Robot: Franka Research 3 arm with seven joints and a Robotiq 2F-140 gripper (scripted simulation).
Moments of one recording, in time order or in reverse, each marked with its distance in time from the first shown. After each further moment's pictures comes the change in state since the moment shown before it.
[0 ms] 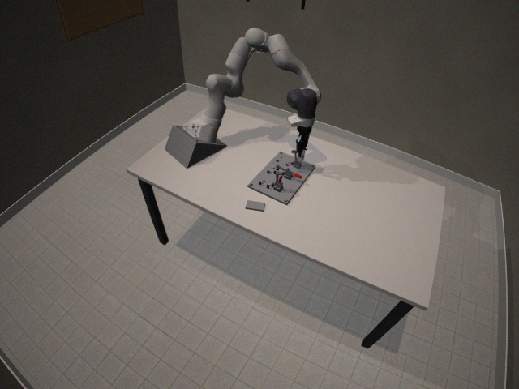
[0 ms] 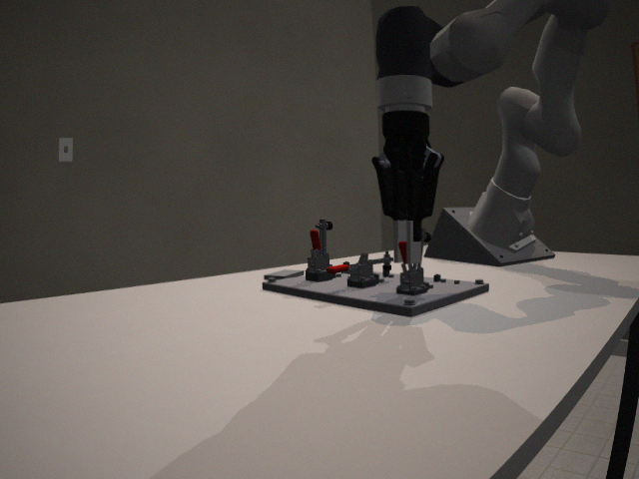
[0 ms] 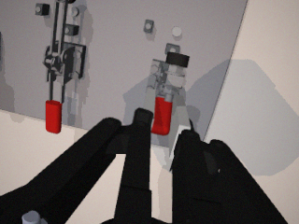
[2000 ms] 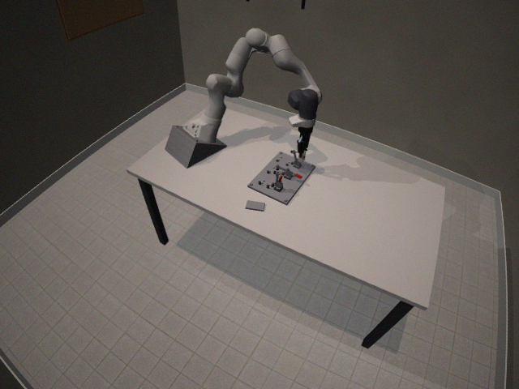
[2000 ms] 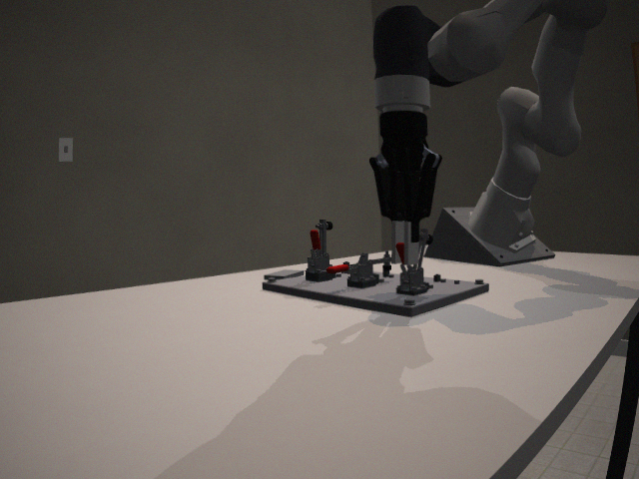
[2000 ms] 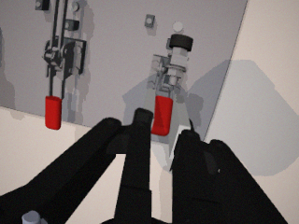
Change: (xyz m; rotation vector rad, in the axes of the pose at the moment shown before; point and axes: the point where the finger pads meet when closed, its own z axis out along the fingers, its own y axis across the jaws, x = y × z) arm -0.006 0.000 0.001 0.000 0.003 0.001
